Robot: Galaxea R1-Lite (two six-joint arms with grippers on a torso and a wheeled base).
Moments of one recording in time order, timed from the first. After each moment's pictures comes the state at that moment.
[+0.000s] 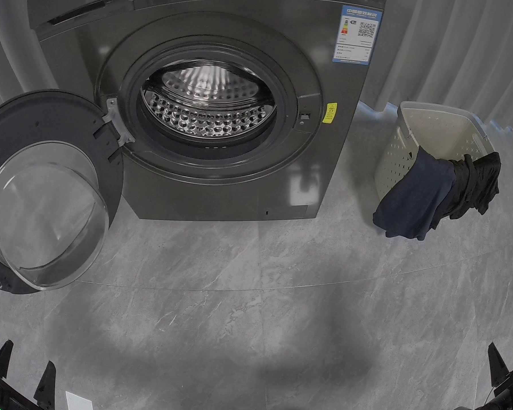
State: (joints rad) left arm 0.00 0.02 -0.02 0.00 0.01 -0.02; right arm 0.00 0.01 -0.02 0.00 0.01 -0.01
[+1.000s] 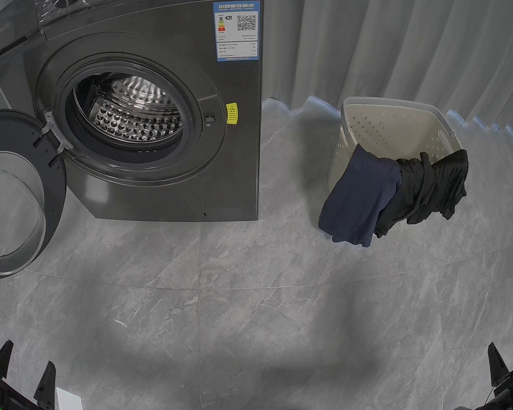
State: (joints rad) left arm 0.00 0.02 -0.02 0.00 0.01 -0.03; right arm 0.00 0.01 -0.02 0.00 0.01 -0.01
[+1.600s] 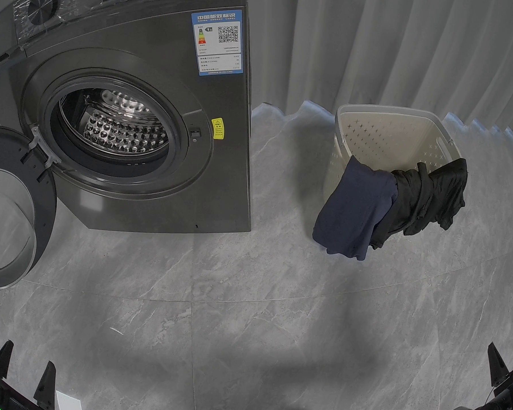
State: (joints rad) left arm -0.01 0.02 -0.02 0.00 0.01 -0.03; right arm 0.00 0.01 -0.02 0.00 0.01 -0.01
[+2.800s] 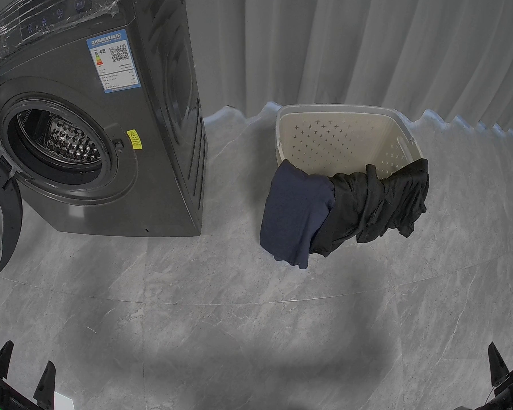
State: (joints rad) left arm -0.01 0.02 -0.02 0.00 0.01 -0.04; right arm 0.00 0.01 -0.02 0.00 0.01 -0.01
